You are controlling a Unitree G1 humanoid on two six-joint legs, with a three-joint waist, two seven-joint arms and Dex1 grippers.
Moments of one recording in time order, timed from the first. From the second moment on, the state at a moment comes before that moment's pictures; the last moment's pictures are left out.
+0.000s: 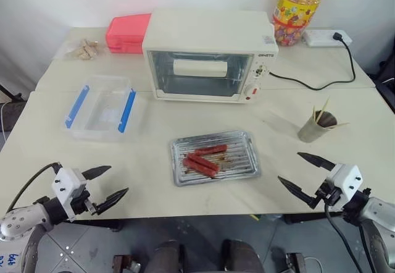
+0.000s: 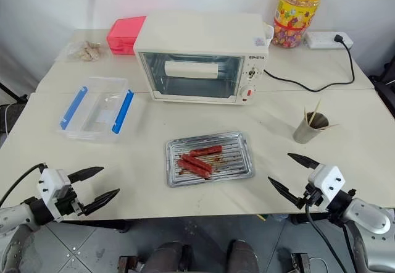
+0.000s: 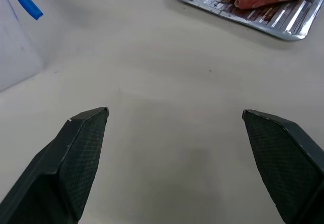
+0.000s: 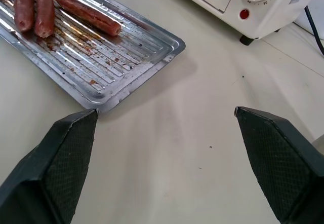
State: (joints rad) left arm 0.27 0.68 0.39 -0.15 -0.43 0.06 -0.91; right arm 0.19 -0.64 -0.30 -0.12 0.38 -0.18 0.92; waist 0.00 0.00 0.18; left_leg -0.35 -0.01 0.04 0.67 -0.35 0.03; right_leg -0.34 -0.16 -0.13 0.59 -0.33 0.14
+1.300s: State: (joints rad) left arm -0.25 0.54 0.03 -0.23 -0.62 0.34 -1.02; right arm -0.05 -1.33 -0.49 0.16 0.52 0.33 1.08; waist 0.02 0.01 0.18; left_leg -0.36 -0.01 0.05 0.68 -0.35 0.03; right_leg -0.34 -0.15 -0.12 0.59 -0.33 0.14
